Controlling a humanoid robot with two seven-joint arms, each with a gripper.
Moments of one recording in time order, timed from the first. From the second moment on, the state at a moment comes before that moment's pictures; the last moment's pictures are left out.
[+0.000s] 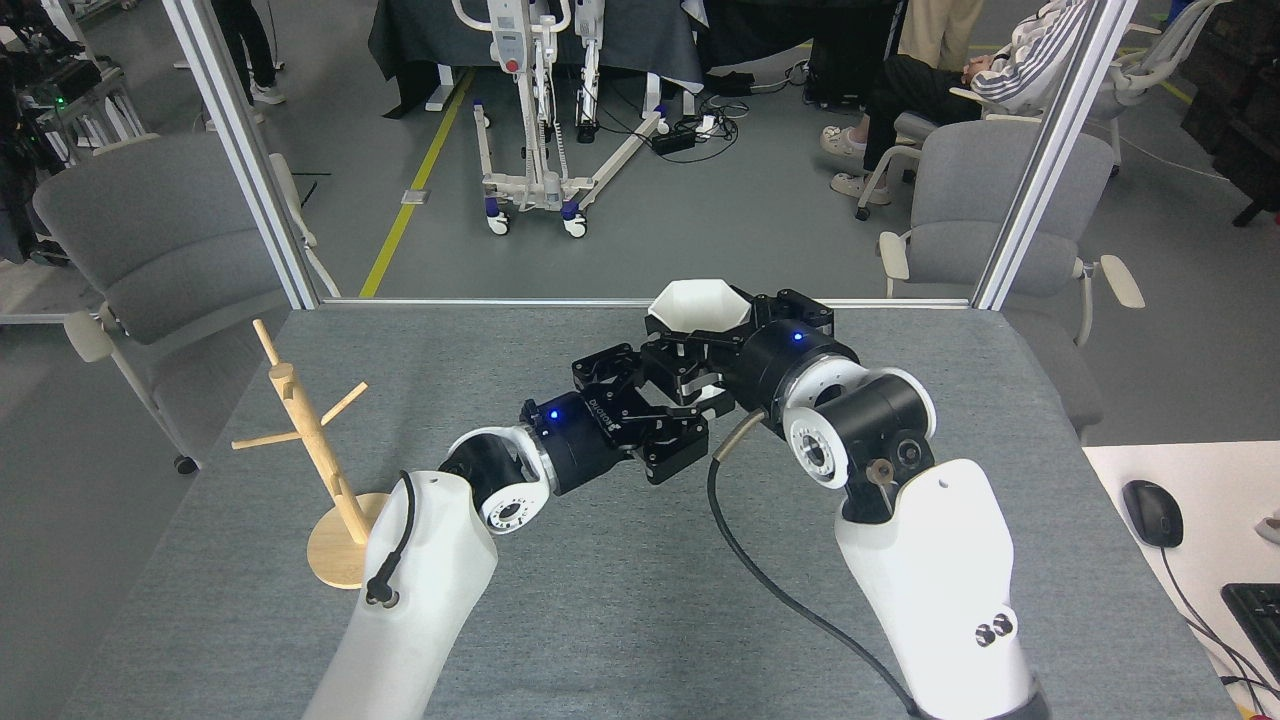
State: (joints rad) left arm -0.67 -0.07 -0.23 -1.11 -1.25 -0.75 -0.16; right arm -0.64 0.02 0.31 -1.69 1.26 -0.04 0.96
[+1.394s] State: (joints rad) left arm -0.67 -0.06 -0.23 -1.10 -1.25 -0.75 -0.16; right arm -0.63 0.04 0.30 -1.68 1.25 -0.04 0.92
